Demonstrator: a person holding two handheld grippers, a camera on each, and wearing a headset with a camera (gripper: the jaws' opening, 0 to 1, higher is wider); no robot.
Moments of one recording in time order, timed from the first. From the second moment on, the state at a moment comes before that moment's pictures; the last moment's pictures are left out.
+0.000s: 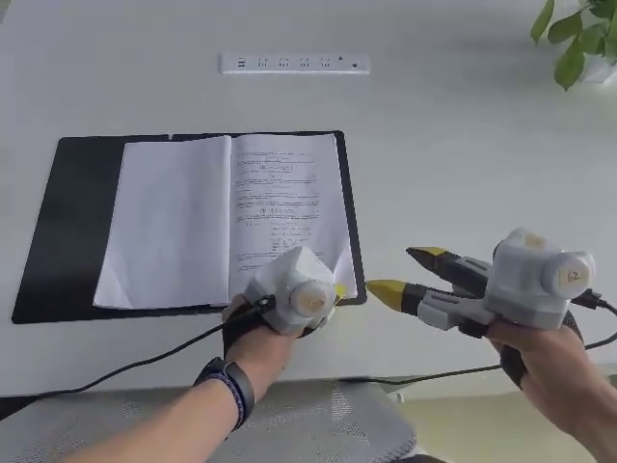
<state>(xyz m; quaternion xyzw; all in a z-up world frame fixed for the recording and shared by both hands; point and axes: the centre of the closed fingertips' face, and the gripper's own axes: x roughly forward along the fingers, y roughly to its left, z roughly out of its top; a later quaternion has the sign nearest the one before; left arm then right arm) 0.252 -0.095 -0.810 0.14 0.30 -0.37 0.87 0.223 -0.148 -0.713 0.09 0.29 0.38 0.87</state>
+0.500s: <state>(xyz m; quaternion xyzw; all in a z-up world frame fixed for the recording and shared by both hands) 0.251 -0.097 -0.808 0.16 0.29 -0.38 0.86 0.232 -0.136 -0.726 0.10 0.30 0.39 0.87</state>
